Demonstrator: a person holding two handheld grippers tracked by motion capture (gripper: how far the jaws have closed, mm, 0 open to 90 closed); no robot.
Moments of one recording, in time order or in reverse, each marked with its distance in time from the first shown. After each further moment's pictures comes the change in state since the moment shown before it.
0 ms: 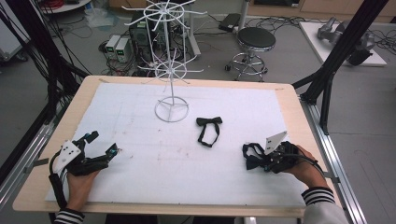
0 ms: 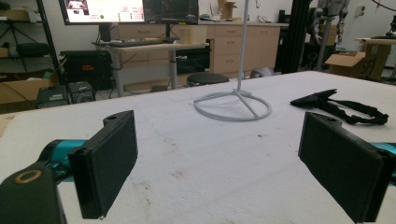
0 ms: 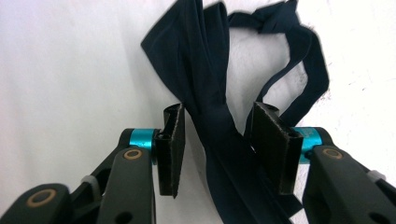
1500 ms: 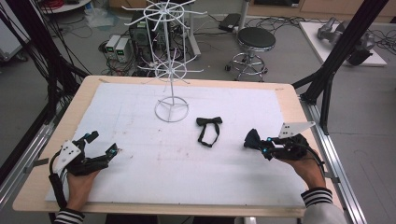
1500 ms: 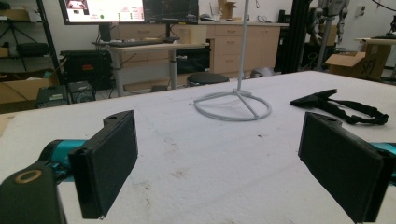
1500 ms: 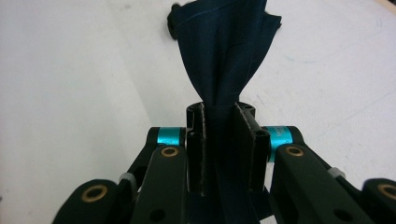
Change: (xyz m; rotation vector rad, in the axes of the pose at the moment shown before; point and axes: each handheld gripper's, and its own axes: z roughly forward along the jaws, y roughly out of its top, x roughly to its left) left arm 0.000 0.000 0.000 0.001 0.001 0.000; right arm -0.008 -0.002 -0.035 -0.417 -0.051 0.236
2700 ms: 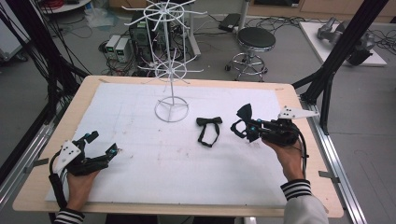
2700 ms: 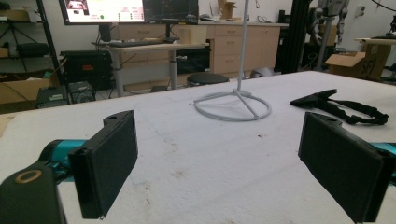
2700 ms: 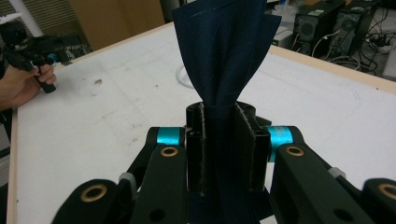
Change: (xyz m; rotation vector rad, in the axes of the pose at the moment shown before) left arm 0.000 0.000 0.000 -0.003 -0.001 0.000; right arm 0.002 0.044 0.011 -0.344 -0.022 0.253
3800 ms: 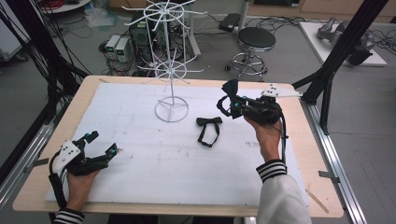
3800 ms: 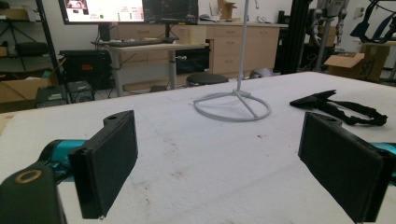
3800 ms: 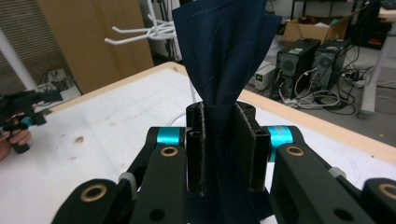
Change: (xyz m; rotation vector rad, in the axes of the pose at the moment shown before) left arm 0.001 0.000 0.000 0.002 -0.001 -0.006; right arm 0.011 0.057 0.046 -0.126 -0.069 -0.001
